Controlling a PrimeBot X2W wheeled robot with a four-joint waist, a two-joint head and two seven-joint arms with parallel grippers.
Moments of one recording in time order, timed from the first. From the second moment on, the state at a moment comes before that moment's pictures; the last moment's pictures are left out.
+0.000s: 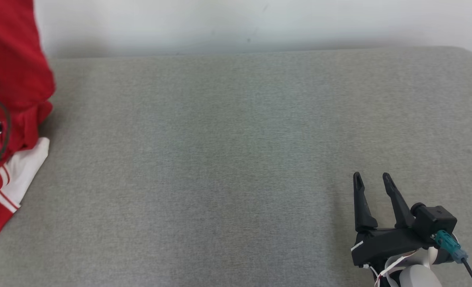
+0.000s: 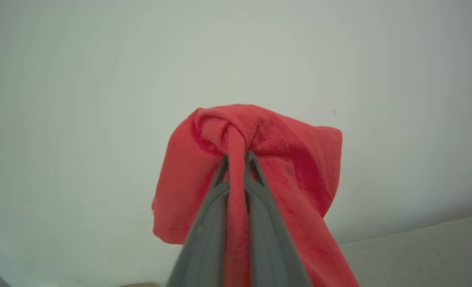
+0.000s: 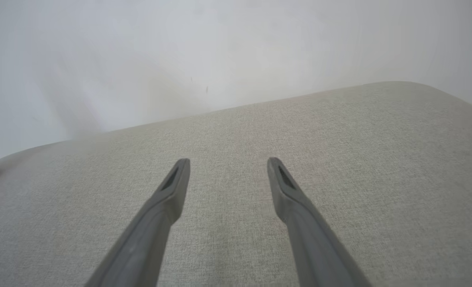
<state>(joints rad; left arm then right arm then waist) -1.23 0.48 -0.25 0.80 -0.28 -0.10 -0.12 -0.20 -0.06 0.12 0.17 0.18 0.13 -0.20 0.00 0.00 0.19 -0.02</state>
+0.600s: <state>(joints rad) -1.01 0.39 -0.35 0.13 -0.37 -0.09 0.12 -0.19 -0.05 0.11 0.21 0.21 0.13 -0.22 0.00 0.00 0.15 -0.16</state>
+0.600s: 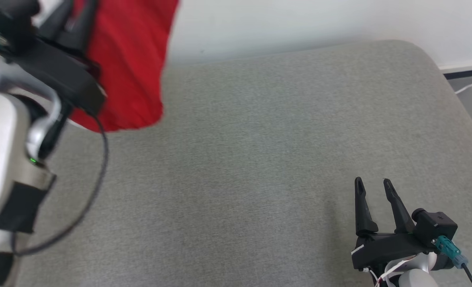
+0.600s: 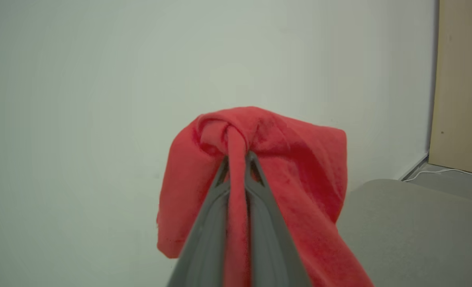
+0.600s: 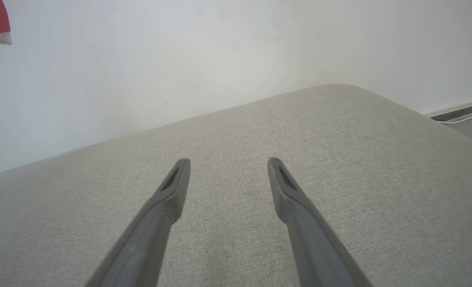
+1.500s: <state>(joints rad) -0.81 0.18 -0.70 0.40 -0.37 -0.12 0.02 -0.22 -0.05 0.11 0.24 0.22 0.13 -0.25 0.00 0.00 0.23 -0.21</state>
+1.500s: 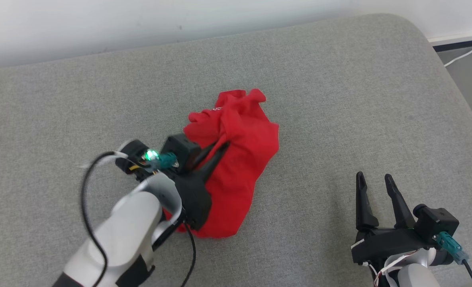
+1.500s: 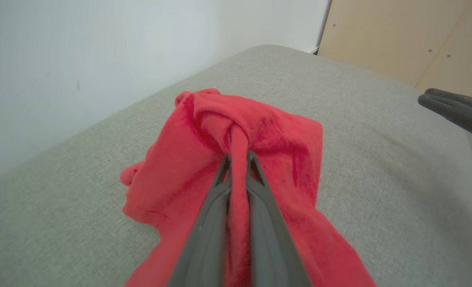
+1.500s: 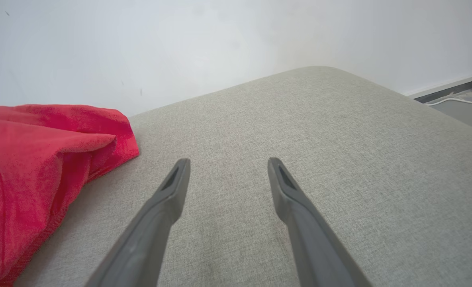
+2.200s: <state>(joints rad) -0.80 0.07 -0.76 0.66 -0.41 -0.08 -0.23 -0.18 -0.05 0.03 0.22 0.19 0.13 -0.24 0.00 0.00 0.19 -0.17</state>
